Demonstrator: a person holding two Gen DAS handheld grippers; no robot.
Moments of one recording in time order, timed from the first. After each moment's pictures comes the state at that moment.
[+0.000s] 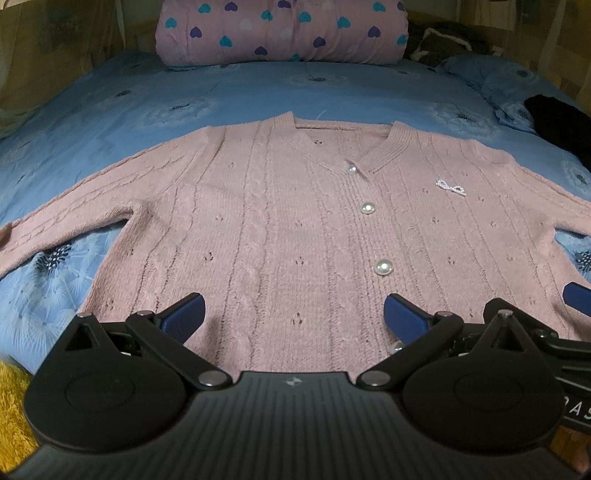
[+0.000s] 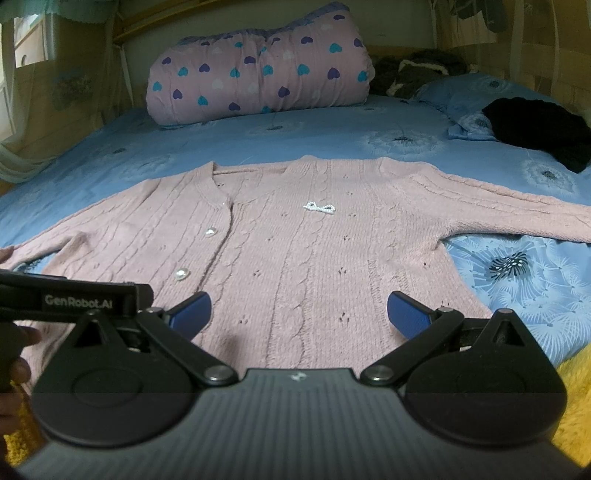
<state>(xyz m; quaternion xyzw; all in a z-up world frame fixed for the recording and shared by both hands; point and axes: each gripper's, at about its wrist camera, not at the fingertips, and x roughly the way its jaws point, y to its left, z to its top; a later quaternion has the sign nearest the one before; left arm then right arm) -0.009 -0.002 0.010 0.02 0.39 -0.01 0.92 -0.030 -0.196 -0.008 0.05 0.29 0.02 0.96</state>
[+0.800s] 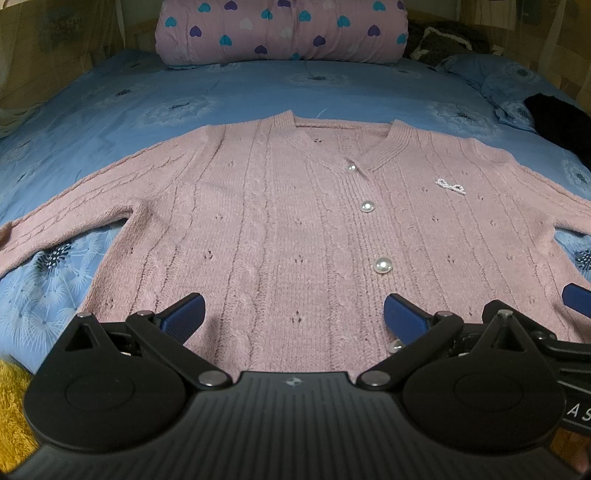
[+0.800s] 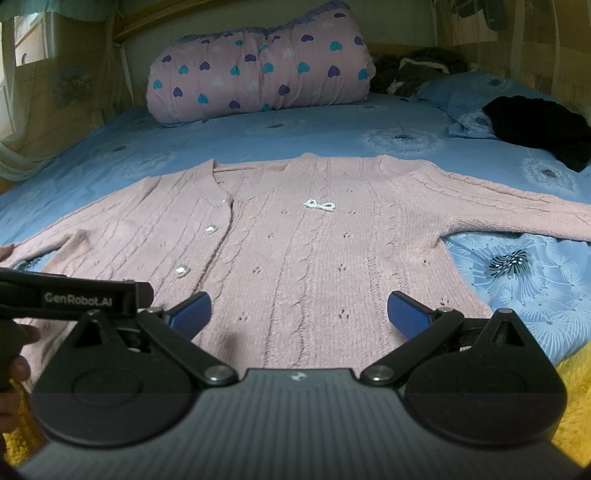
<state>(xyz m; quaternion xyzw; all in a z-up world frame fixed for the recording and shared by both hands) -0.010 -0.002 0.010 0.02 0.39 -0.01 0.92 -0.032 -0.195 -0.009 0.05 0.29 0.02 0.96</state>
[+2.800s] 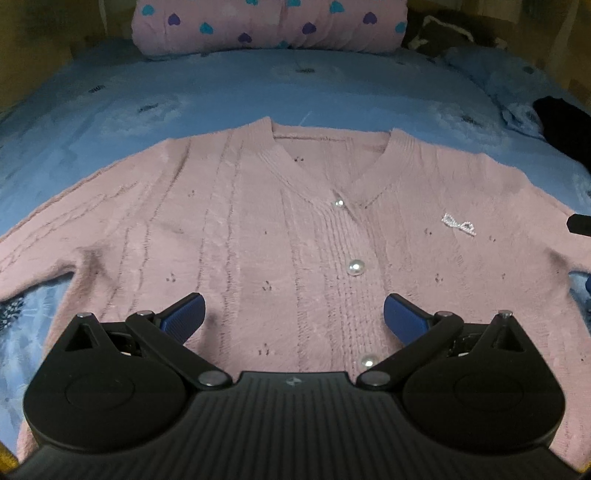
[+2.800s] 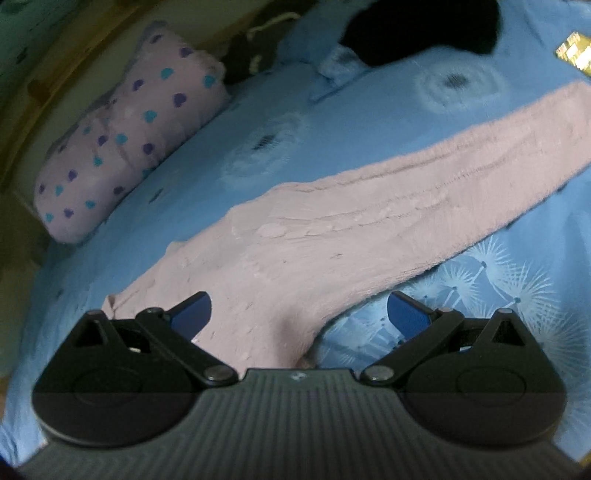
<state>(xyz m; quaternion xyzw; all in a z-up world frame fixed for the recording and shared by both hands) 0.078 -0.022 0.011 0.01 0.42 -0.02 0.91 0.067 -0.355 -0.007 0.31 0.32 -0.10 0.89</state>
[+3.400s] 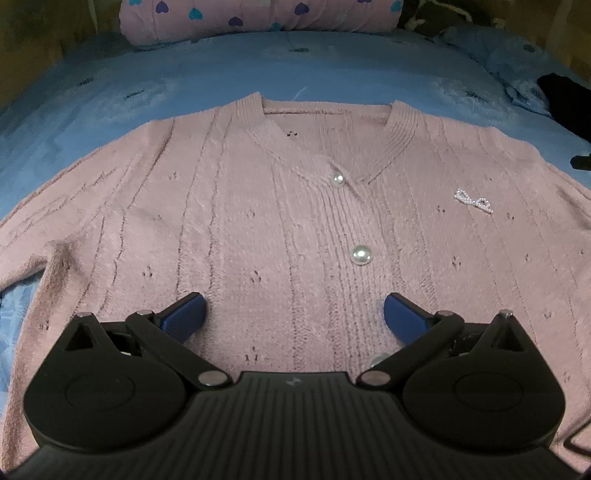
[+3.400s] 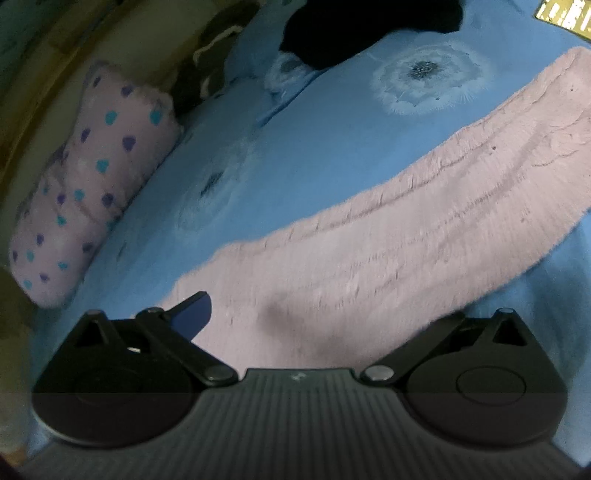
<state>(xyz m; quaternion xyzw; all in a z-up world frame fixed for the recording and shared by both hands) 0.096 -0.028 -0.017 0.02 0.44 -0.03 0.90 0.124 -0.410 -0.030 0.39 0.30 -0.15 0.86</state>
